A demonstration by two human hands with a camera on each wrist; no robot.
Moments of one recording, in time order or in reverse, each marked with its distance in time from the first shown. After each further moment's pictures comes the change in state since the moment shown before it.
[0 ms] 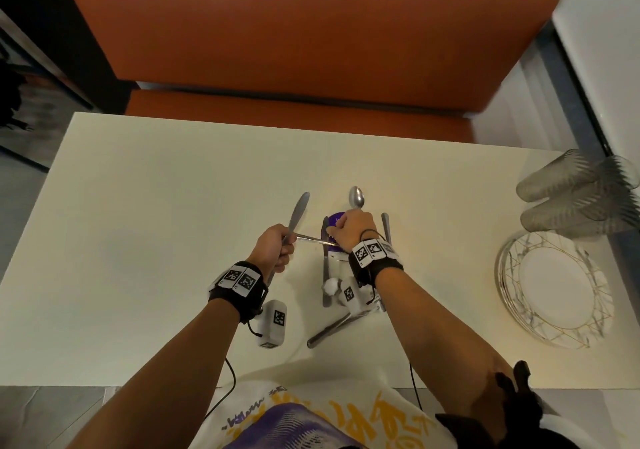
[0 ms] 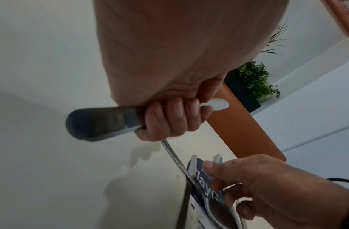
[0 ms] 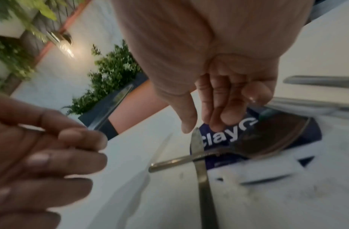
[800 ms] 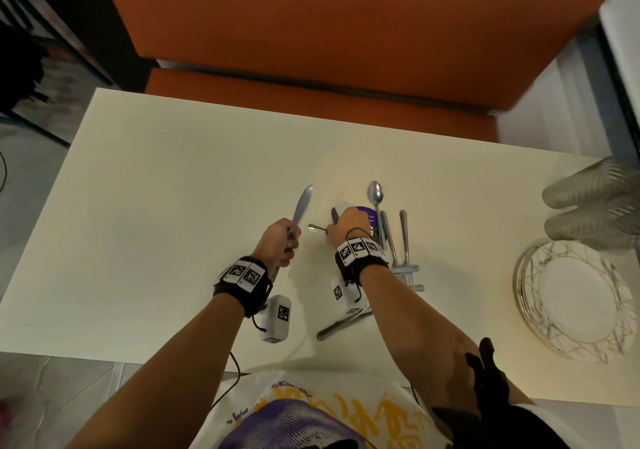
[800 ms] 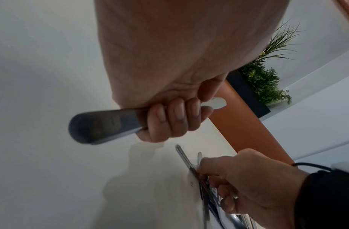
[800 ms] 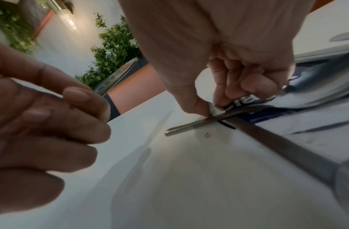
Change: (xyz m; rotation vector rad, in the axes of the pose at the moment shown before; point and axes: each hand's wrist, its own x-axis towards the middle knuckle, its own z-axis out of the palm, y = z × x) left_hand -0.003 -0.006 -0.018 -0.043 0.035 0.006; right_hand 0.017 -0.031 0.048 -0.114 -0.017 0.177
